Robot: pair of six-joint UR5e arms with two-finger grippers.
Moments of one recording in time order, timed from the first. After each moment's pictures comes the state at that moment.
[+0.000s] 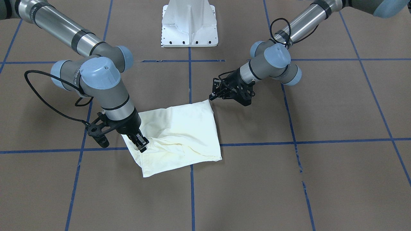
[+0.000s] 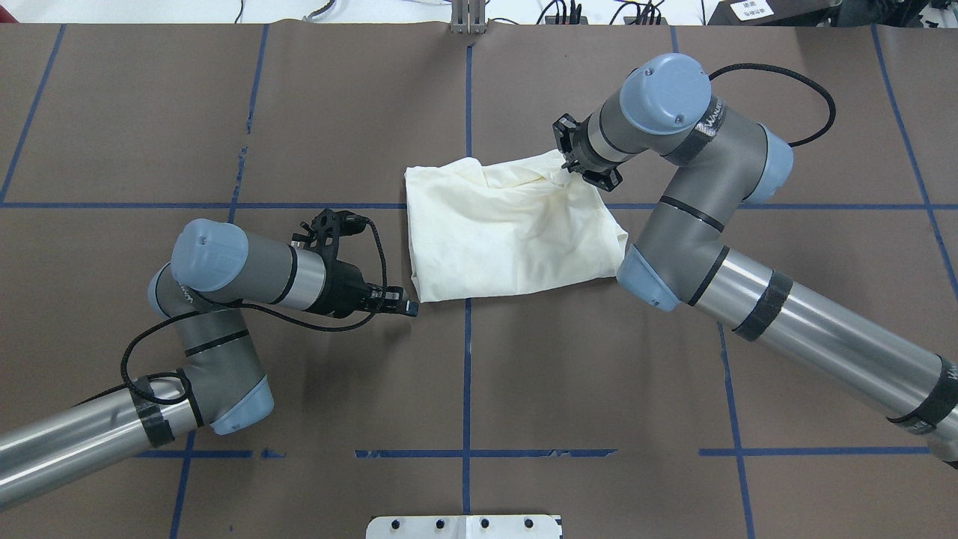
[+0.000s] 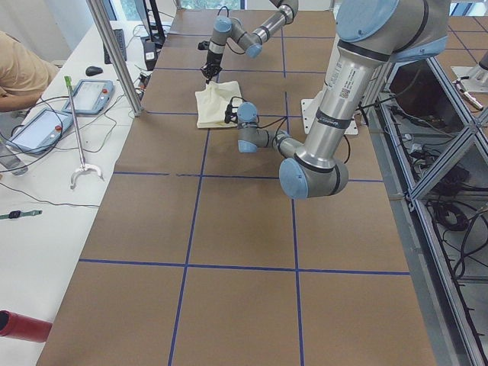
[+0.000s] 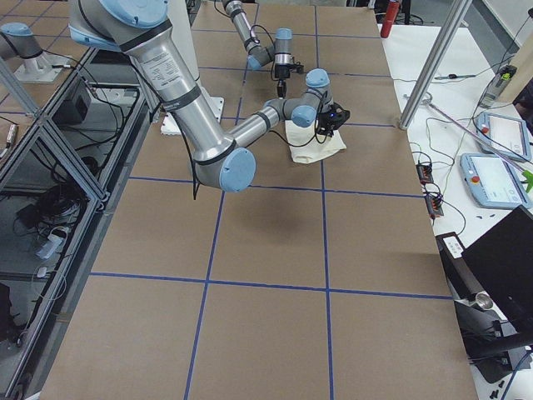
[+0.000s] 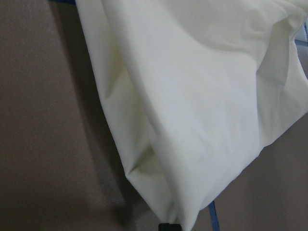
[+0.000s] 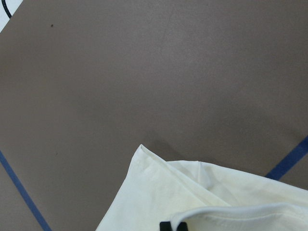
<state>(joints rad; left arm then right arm) -0.53 -2.05 -1.37 -2.79 -2.06 -1.36 0.74 -0.92 1.41 -1.14 1.84 1.93</state>
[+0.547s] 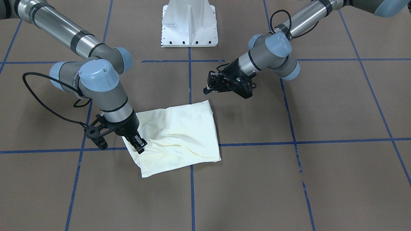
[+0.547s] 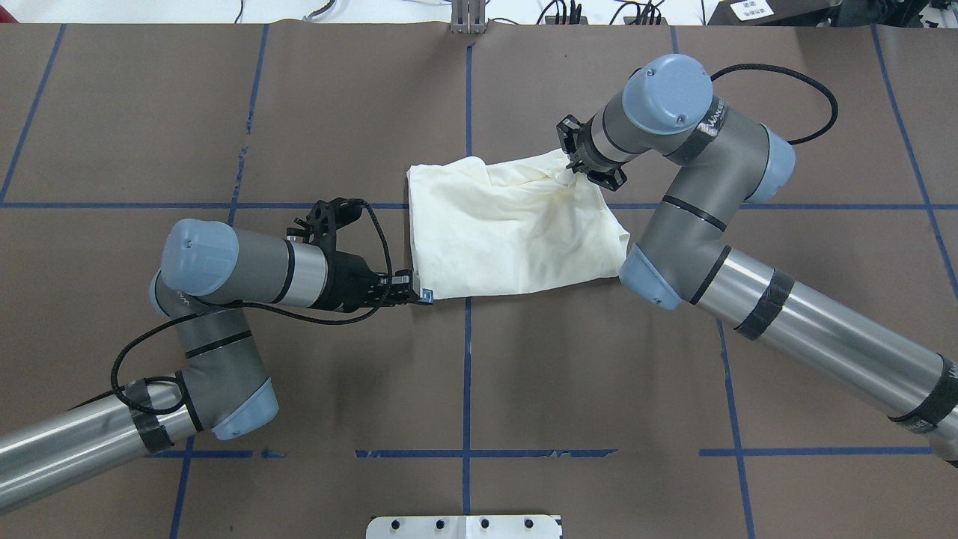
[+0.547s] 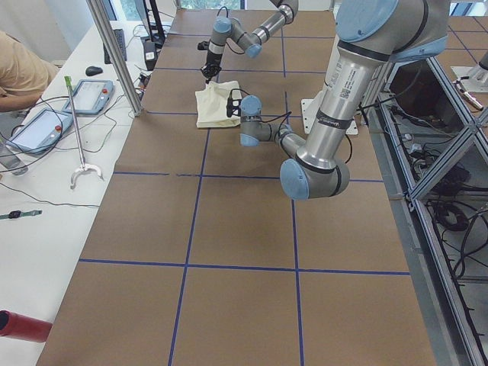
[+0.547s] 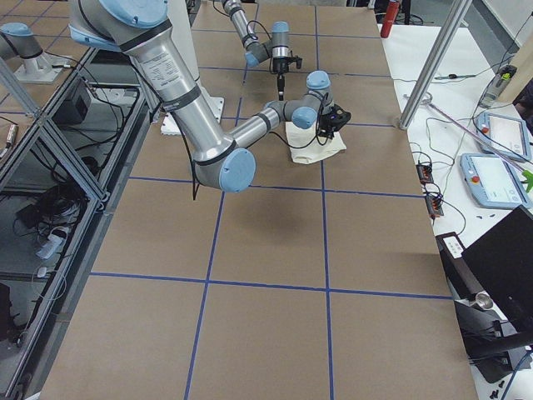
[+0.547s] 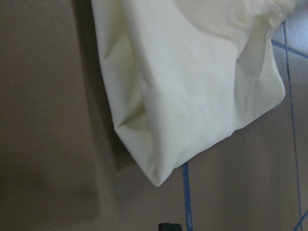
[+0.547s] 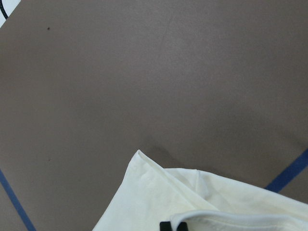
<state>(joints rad) -0.53 -2.09 -1.44 -2.76 -1.99 -1.53 0.75 -0.92 1.39 -1.14 1.84 1.87</state>
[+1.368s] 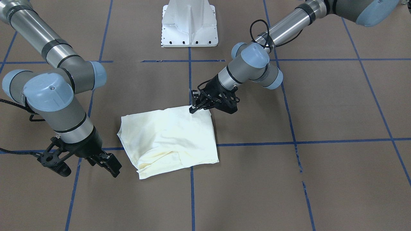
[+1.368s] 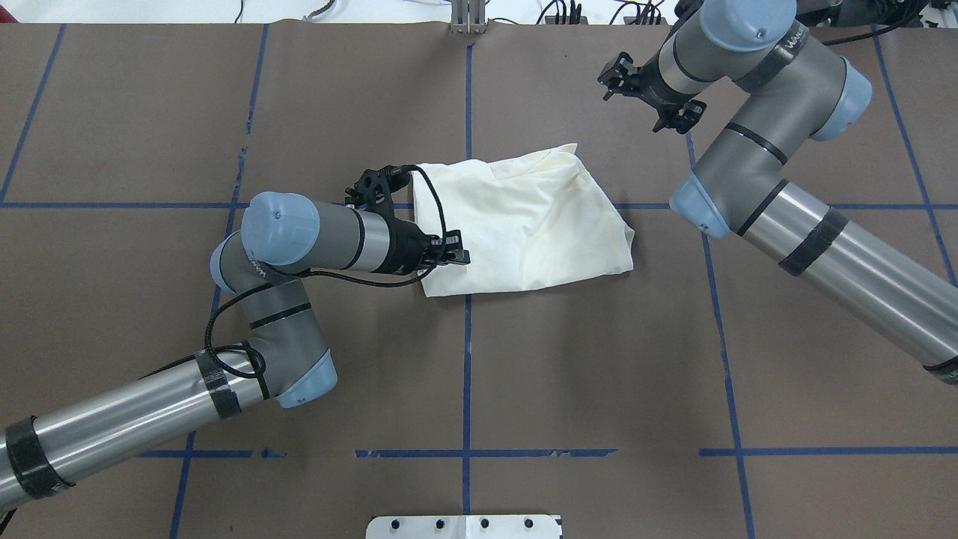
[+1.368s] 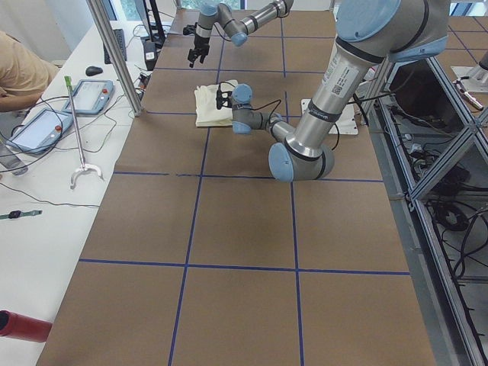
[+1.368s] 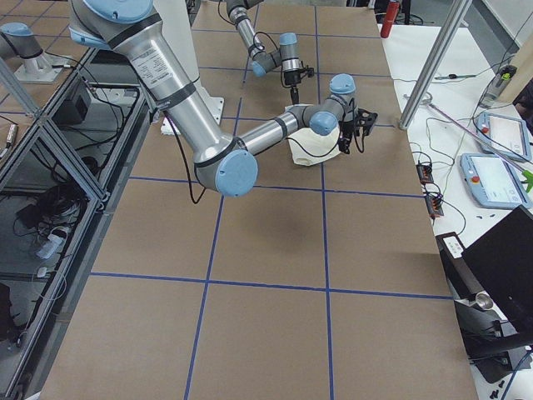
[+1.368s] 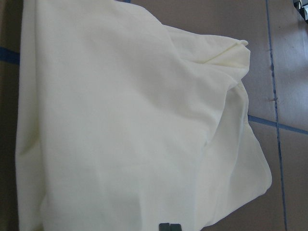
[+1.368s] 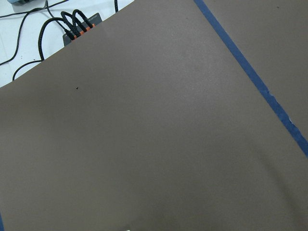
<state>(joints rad) -0.54 -2.25 -1.25 -2.70 -1.89 -1.52 0.91 -0.93 1.35 -1.14 1.95 1.50</state>
